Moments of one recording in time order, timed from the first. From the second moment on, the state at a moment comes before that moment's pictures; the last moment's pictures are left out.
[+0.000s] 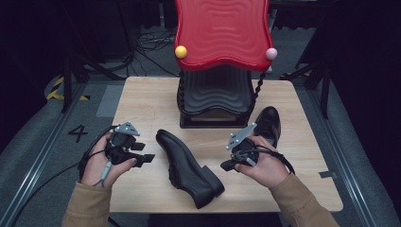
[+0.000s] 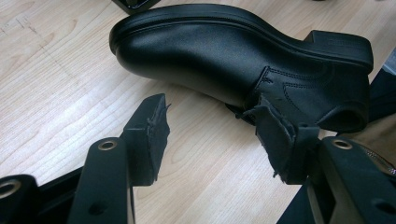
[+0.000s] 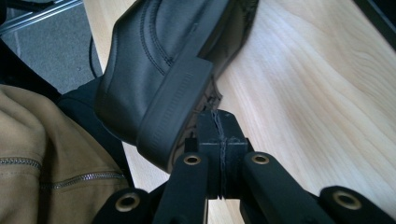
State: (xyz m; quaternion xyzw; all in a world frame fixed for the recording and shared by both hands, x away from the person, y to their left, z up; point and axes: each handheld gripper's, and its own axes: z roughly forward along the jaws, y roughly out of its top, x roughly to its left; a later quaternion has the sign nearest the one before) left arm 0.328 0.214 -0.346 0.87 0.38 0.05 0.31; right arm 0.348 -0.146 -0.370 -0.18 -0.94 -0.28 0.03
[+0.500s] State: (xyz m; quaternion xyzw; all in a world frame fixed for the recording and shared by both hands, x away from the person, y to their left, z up) left arm 0.327 0.215 -0.345 0.87 0.38 0.05 0.31; right arm 0.344 -0.120 -0.383 -0.15 -0.95 -0.27 0.04
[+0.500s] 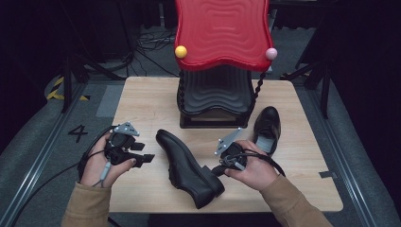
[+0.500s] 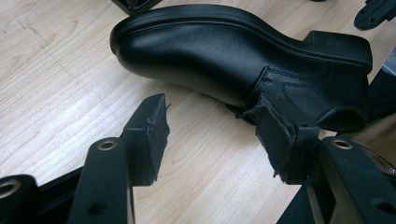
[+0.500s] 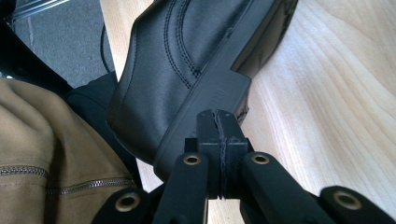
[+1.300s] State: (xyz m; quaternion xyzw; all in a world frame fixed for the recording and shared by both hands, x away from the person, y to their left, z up) left arm 0.327 0.215 -0.346 0.87 0.38 0.05 0.31; right arm 0.345 -0.113 -0.388 -0.15 -0.96 -0.25 0.04
